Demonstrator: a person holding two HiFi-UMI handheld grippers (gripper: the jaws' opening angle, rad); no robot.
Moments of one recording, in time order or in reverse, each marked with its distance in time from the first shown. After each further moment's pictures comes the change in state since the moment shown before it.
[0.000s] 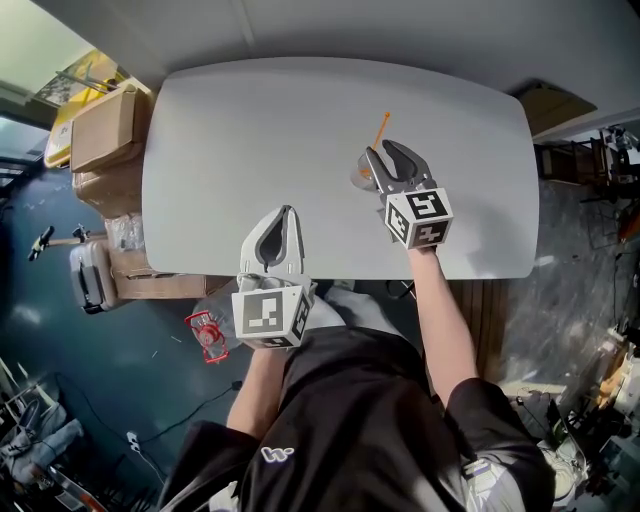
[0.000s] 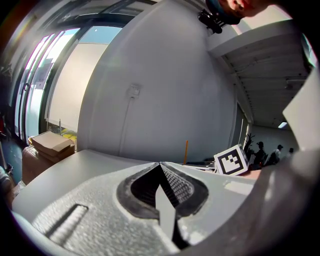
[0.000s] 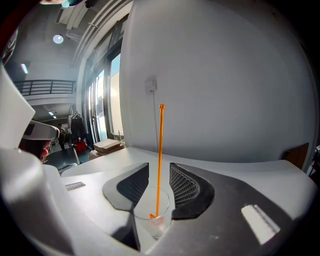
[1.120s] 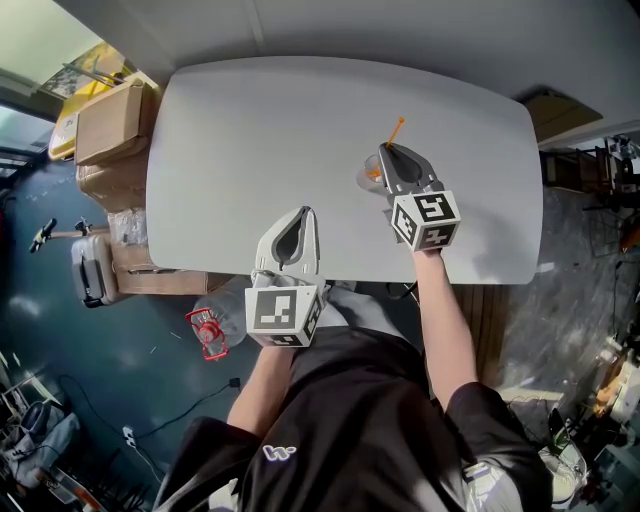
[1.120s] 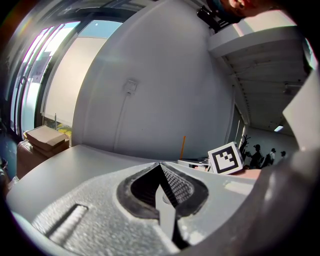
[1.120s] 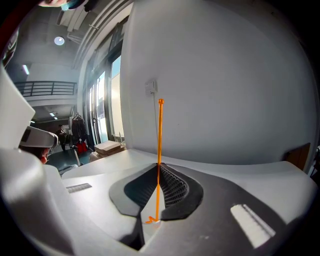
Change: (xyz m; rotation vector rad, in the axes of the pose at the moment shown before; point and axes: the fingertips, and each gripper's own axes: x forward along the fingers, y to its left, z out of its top) left arm 0.006 -0.013 -0.007 -0.033 0.035 -0.037; right arm 0.002 0.001 0.007 0.001 -0.018 0.007
